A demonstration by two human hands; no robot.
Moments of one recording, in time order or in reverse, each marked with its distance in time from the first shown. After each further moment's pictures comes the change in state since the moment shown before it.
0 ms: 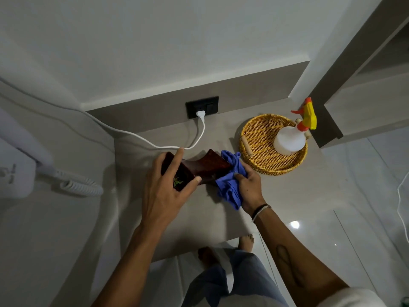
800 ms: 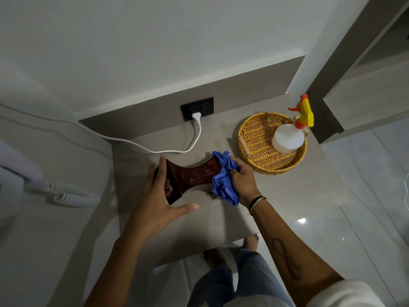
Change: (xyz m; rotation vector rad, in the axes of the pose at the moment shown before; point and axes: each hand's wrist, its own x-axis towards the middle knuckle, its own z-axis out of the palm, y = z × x) left_hand 0.002 -0.011 -0.020 -0.100 -0.384 -0.244; right_hand 0.028 0.001 0.008 -0.160 -0.069 -0.028
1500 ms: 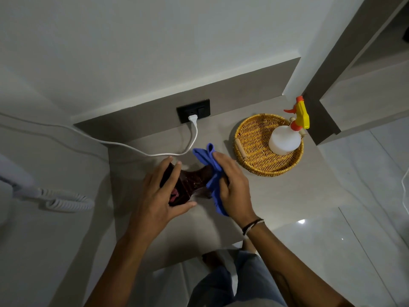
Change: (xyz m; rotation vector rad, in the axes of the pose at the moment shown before) left_hand 0.006 0.009 0.013 0.396 0.299 0.466; right_hand -0.057 -0.019 0.003 -0.489 0.034 -0.769
